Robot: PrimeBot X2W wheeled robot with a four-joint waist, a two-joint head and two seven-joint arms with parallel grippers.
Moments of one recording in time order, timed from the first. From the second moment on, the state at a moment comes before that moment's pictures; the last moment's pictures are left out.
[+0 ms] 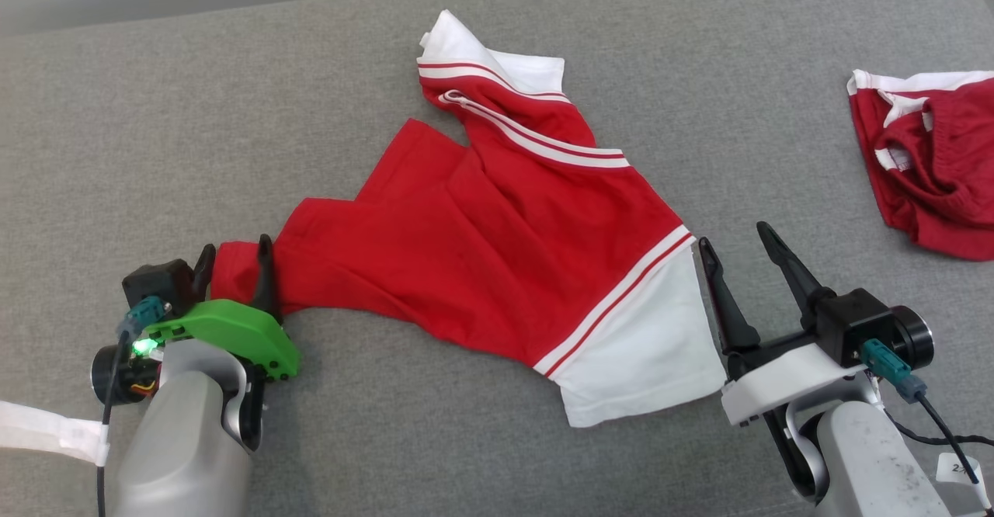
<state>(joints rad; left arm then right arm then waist) -0.55 0.11 -0.07 0.90 -0.33 -0.13 -0.26 -0.21 -0.06 0.08 0.21 0.09 0.13 -0.26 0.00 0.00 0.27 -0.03</state>
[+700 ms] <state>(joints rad) -0.45 0.11 -0.14 0.54 -0.38 -0.13 -0.26 -0.19 -0.05 0.04 0.23 0.11 0.13 -0.26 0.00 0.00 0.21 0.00</state>
